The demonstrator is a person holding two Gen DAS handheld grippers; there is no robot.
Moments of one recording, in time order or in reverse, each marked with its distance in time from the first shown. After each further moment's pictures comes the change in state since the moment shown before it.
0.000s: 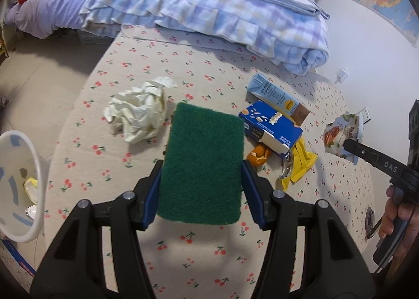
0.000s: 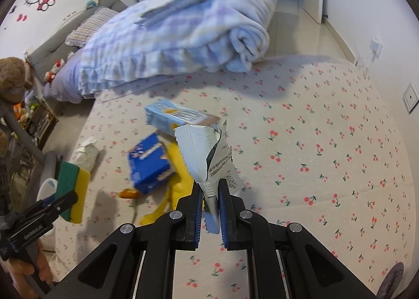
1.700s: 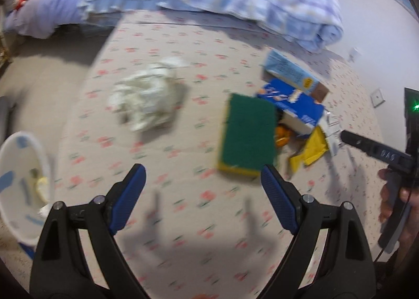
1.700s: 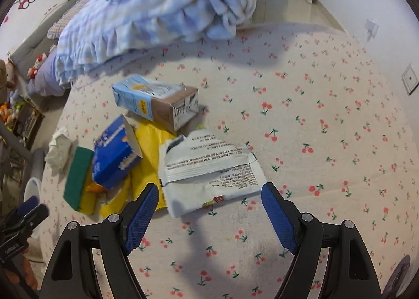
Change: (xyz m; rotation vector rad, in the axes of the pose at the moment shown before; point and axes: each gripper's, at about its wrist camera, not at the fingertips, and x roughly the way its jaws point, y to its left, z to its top) left arm 0.025 -0.004 -0.003 0.064 0.103 0.067; right arm 0.054 -0.022 -0.005 0.052 0.126 -0.054
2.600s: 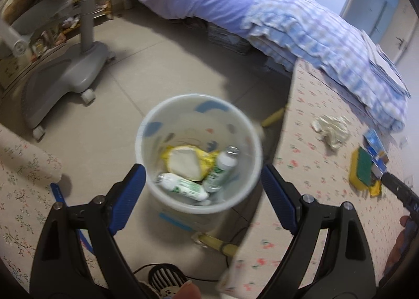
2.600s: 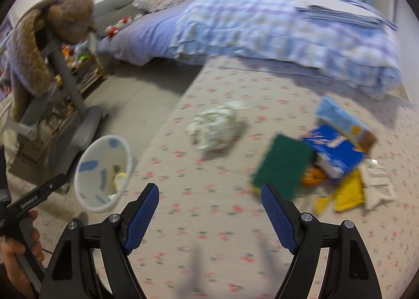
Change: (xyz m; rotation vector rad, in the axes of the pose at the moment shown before) left arm -0.119 0.215 -0.091 -0.411 -0.176 0.274; right arm -0.044 0.230 -0.058 -0.309 -0.112 0.187
